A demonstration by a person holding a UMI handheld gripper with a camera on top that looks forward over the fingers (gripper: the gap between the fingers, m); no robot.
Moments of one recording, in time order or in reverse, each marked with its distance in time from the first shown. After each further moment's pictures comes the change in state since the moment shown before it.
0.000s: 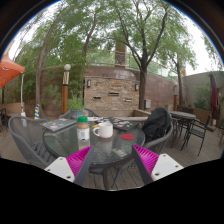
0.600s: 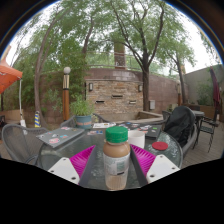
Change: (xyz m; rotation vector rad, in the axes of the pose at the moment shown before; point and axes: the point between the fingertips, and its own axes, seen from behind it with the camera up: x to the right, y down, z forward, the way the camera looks) arm -0.127 -0.014 0.176 0.044 -0.018 0.060
